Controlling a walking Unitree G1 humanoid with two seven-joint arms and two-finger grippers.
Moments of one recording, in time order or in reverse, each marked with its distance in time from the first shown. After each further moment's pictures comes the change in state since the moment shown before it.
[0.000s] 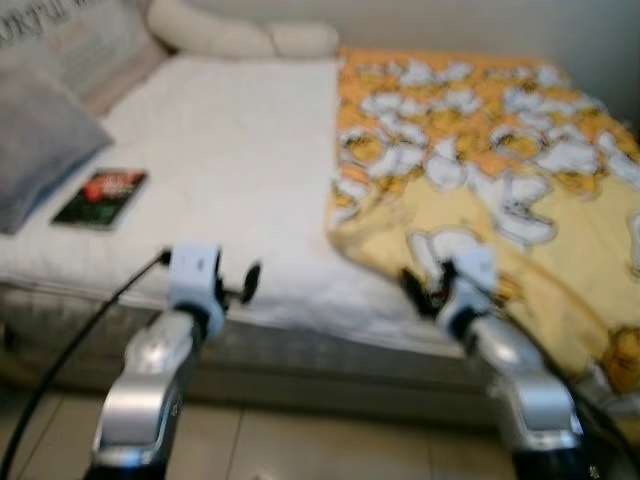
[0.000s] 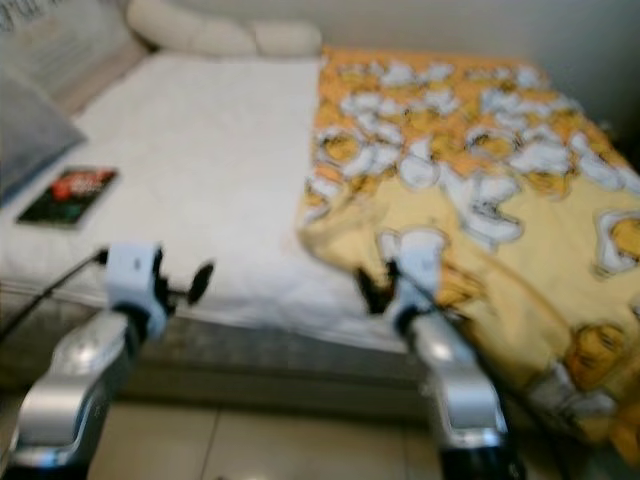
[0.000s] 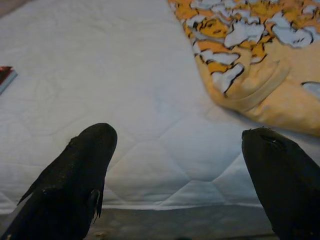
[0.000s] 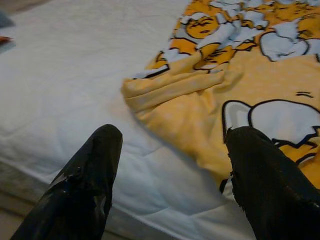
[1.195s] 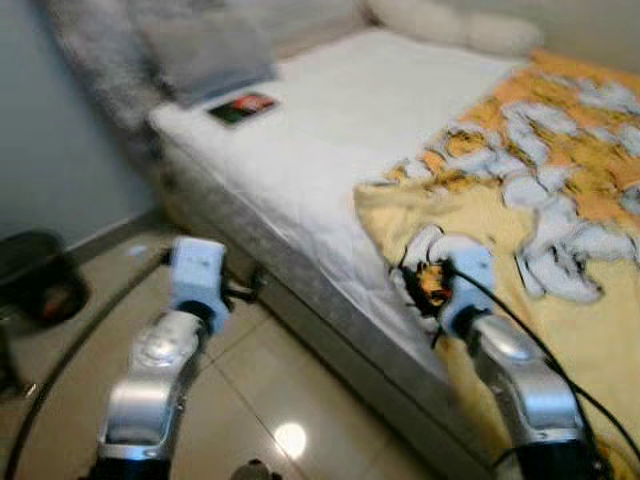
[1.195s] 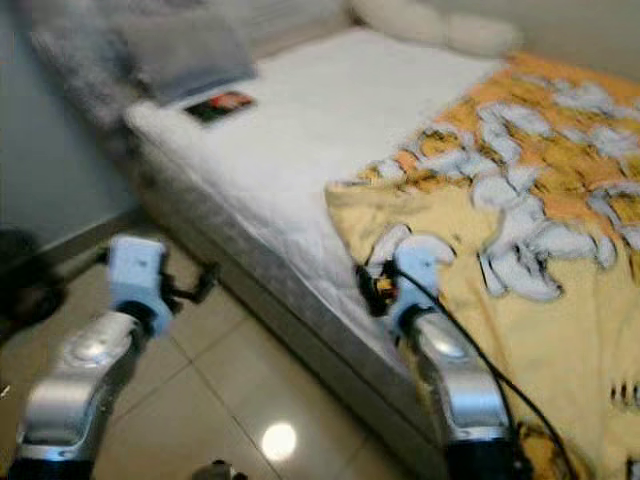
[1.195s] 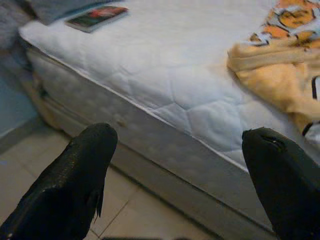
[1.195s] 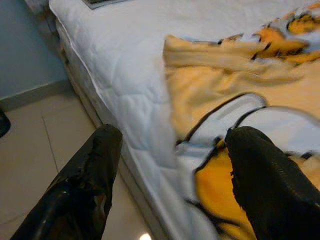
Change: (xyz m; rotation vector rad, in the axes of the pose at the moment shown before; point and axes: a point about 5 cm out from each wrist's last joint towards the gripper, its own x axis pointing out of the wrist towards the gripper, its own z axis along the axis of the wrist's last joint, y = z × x) left arm 0.004 -0.008 -0.001 0.007 -0.001 -0.022; right arm 0.001 -0.012 -0.001 -0.032 0.011 -0.013
